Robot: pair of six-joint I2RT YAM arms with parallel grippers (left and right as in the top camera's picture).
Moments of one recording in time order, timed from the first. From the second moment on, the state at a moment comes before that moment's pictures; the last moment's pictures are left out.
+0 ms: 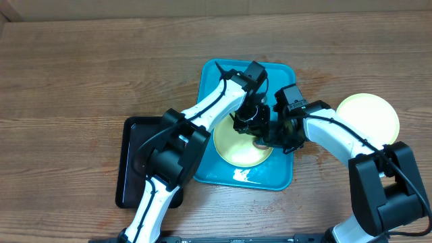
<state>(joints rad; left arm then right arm) -0.63 2.33 1.81 -1.02 0.55 -0.58 0.34 1.77 1.01 -0.69 -0.19 0.40</state>
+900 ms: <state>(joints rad) -0.64 2.32 1.88 -1.51 -0.28 -0.78 0.36 1.77 1.01 -0.67 -0.23 0.39</state>
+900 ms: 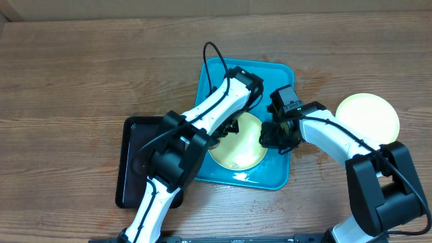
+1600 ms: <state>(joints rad) -0.22 1.65 1.87 -1.66 -0.18 -0.66 0.35 1.77 1.01 -0.68 -0.22 0.39</state>
